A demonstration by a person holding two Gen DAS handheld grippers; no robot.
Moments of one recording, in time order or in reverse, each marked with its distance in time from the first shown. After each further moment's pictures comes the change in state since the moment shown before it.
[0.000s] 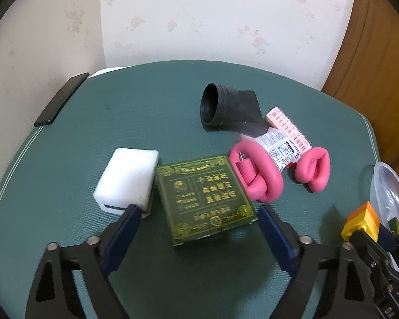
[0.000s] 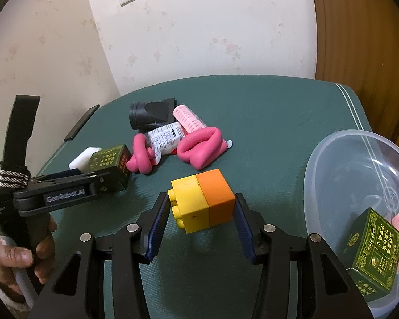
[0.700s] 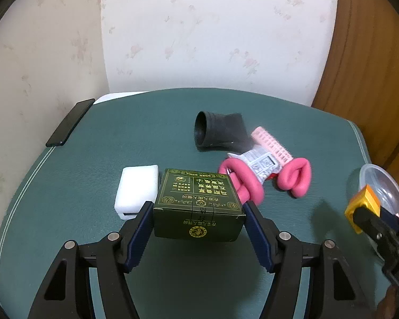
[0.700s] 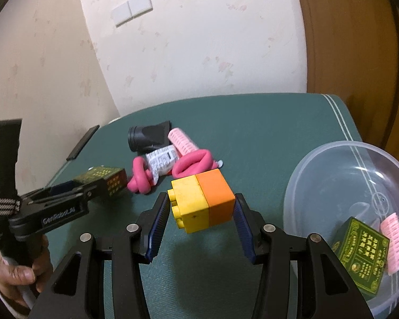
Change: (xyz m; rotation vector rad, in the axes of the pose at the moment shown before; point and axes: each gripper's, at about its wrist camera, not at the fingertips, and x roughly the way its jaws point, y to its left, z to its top) left arm -0.041 -0.012 -0.004 0.043 -0.121 0.022; right arm -0.022 -0.012 0.009 0.046 -0.090 0.001
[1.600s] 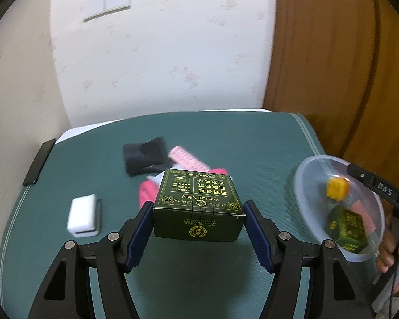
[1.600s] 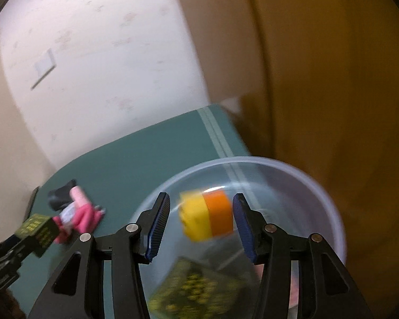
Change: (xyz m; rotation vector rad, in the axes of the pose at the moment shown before) left arm -0.038 -0.098 0.009 0.169 -0.063 -0.120; right arm -0.043 -0.154 0.024 0.294 -0.087 -0.284
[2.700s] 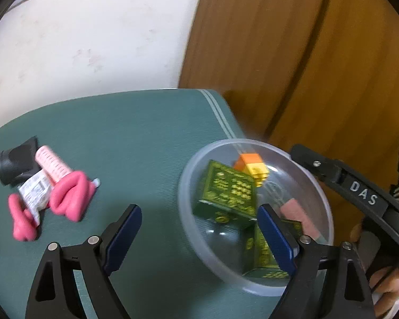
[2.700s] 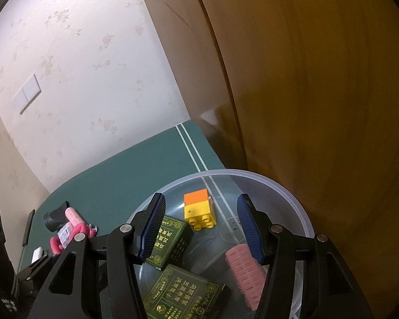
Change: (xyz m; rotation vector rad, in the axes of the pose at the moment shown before) left arm 0.063 -0.094 0.009 0.060 0.101 -0.361; right arm -0.015 -0.019 0.003 0.087 -0.061 -0.045
